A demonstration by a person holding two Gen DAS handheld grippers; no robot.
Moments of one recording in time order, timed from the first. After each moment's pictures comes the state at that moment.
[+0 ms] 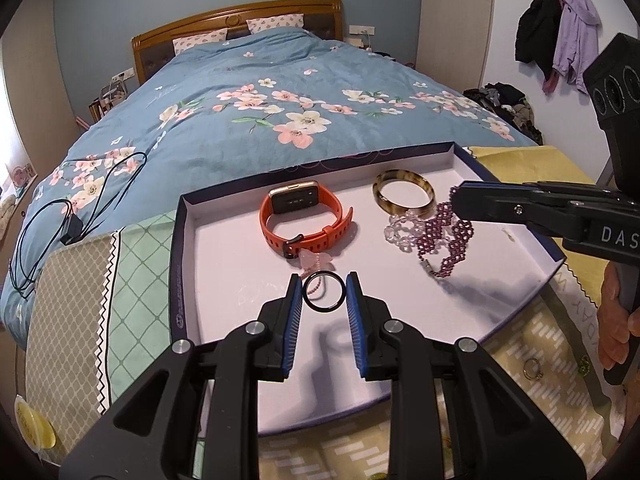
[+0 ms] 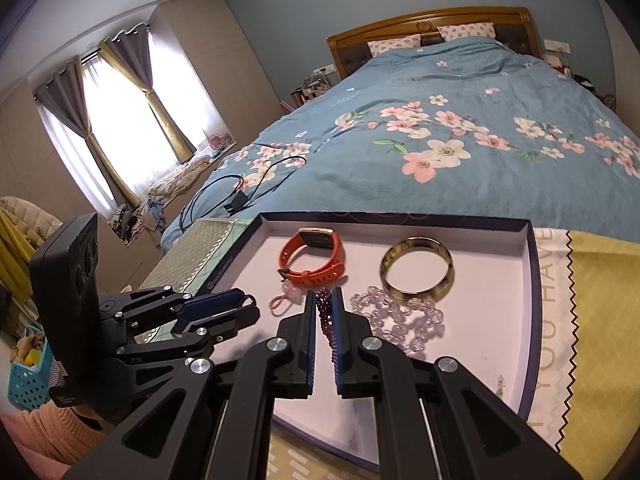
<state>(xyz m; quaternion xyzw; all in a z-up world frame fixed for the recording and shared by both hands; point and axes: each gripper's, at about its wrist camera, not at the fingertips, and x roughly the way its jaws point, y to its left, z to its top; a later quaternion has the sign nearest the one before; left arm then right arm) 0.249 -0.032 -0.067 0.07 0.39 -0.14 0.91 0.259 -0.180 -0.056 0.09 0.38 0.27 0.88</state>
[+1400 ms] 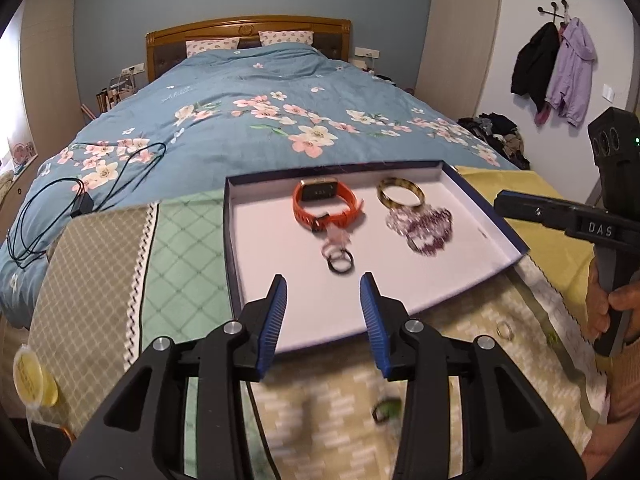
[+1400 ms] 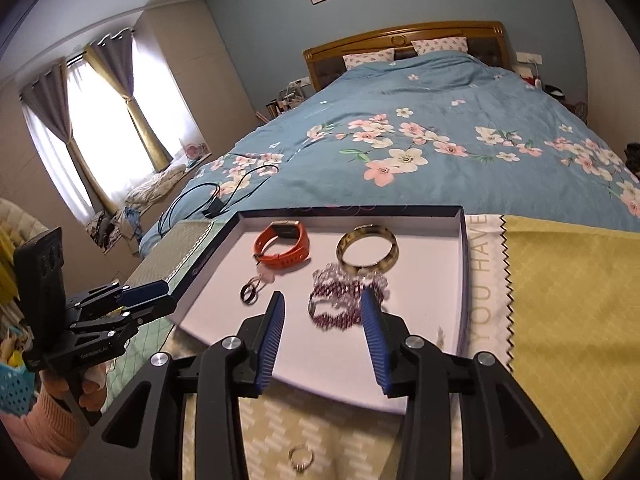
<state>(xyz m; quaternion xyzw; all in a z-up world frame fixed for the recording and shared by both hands) 0.186 0.024 -0.043 0.01 0.37 -0.15 0.92 0.214 -0.212 -0.044 0.08 0.36 0.22 0.90</state>
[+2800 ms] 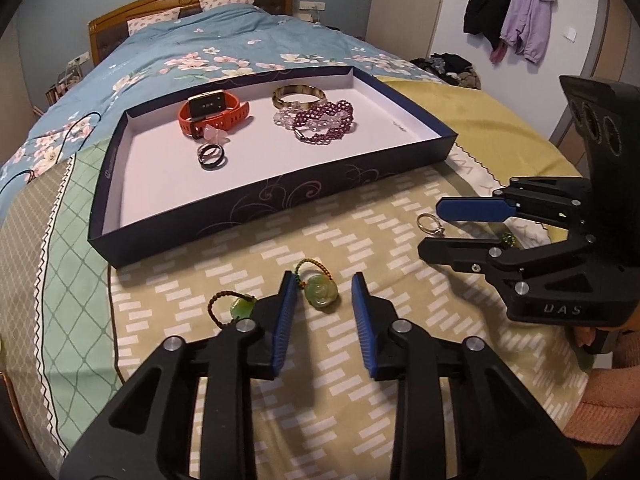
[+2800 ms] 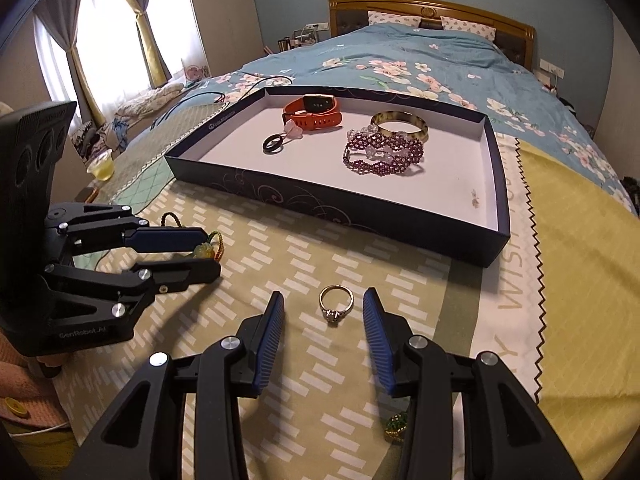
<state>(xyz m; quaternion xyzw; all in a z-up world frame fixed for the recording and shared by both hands) 0.137 -0.051 -0.099 0.06 0.43 -0.22 0.87 0.136 -0.171 -0.101 -0.05 0.43 0.21 0.88</state>
